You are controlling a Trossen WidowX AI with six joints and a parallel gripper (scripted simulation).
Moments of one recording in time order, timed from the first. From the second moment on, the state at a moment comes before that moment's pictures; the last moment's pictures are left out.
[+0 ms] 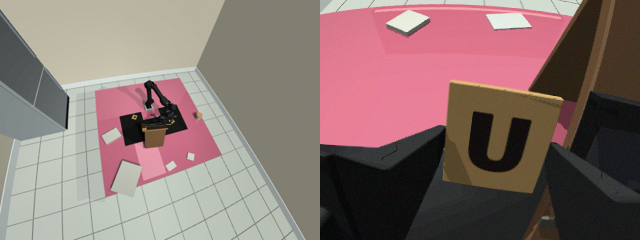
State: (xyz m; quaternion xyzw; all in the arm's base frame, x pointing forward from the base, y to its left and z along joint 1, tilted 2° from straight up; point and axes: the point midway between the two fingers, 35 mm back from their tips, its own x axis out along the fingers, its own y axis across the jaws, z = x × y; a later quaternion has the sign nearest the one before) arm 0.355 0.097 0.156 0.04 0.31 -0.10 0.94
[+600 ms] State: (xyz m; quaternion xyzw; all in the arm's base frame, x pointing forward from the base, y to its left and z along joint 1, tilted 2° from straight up) arm 0.353 0.088 0.156 0.04 0.31 -0.10 0.94
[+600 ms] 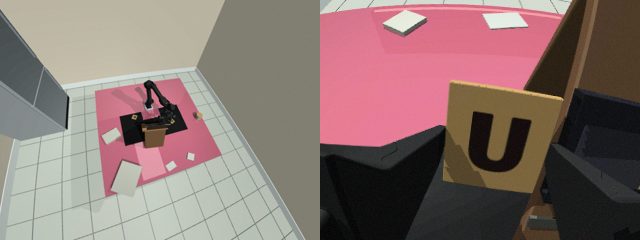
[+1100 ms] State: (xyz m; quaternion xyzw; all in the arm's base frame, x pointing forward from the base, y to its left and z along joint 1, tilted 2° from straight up) arm 0.352 0.081 0.156 0.04 0.31 -0.10 0.94
